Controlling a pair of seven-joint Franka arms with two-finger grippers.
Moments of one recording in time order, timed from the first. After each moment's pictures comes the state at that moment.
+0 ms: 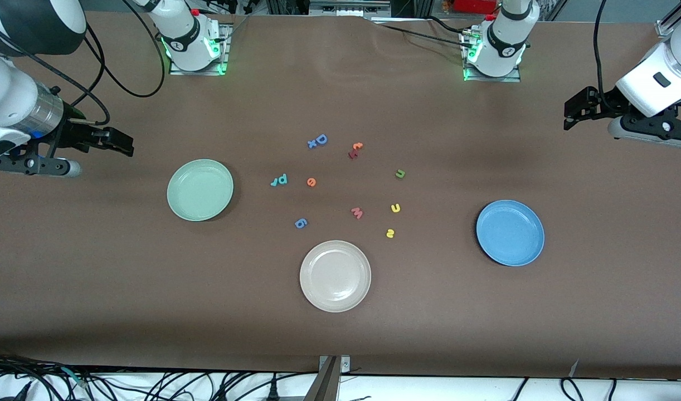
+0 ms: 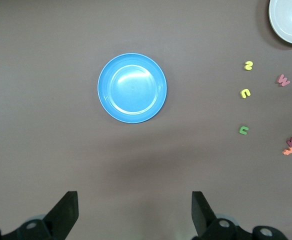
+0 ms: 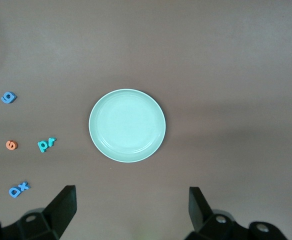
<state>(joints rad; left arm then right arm) 0.06 -0.02 -0.15 -1.60 0.00 1.52 0.09 0.03 0.09 0.09 -1.64 -0.01 1.61 0.19</state>
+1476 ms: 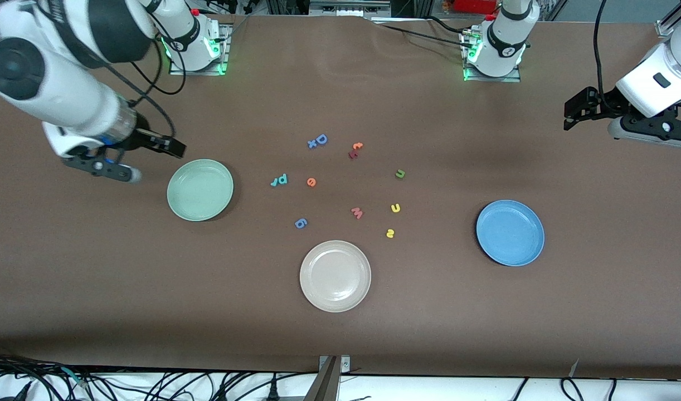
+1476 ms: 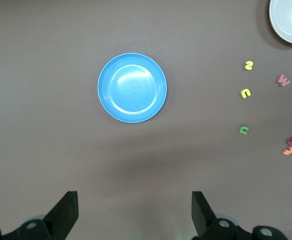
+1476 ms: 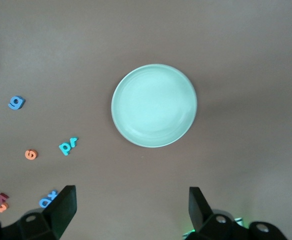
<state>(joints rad) 0.06 -0.02 -0.15 -1.60 0.00 1.52 0.09 0.19 0.16 0.12 -1.67 -0.01 1.63 0.60</state>
